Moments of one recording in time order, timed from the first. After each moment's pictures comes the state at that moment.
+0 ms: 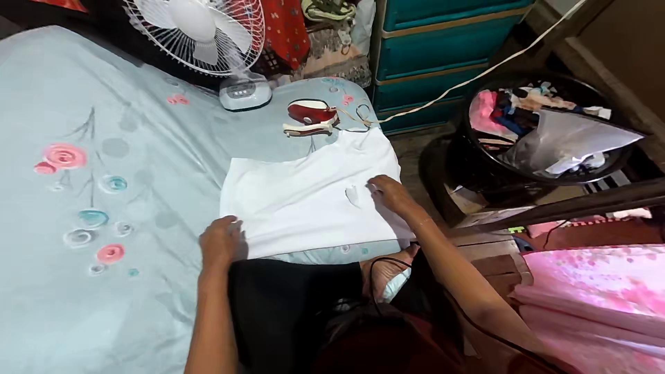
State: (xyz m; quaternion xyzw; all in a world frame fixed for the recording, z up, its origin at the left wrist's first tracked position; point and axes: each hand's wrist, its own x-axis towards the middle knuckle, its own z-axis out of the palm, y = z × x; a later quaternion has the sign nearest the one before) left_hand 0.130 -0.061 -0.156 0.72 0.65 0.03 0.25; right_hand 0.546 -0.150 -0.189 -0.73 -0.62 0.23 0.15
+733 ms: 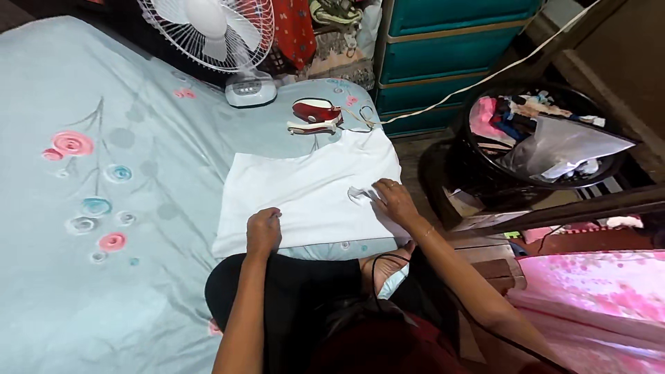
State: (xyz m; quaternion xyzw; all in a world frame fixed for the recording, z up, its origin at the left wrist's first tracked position) left_hand 0.184 -0.090 -0.208 0.76 0.54 0.23 0.27; right_hand 0.538 -0.178 -0.208 -0.70 -0.68 0.13 0.18
